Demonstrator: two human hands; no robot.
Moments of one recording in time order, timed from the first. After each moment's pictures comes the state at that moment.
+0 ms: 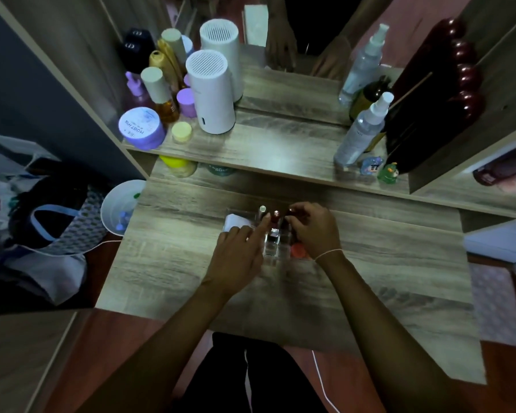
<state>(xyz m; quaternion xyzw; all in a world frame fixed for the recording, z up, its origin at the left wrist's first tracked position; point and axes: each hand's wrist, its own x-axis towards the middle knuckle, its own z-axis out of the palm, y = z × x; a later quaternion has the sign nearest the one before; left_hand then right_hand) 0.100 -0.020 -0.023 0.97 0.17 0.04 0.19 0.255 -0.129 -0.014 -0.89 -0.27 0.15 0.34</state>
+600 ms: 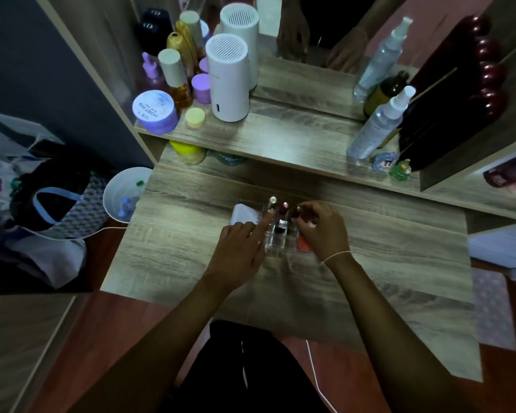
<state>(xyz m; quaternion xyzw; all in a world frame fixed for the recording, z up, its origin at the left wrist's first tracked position) 0.083 -0.018 -0.028 0.96 0.15 0.08 0.22 0.241 -0.138 -0.016 -0.89 -0.30 0.14 0.31</state>
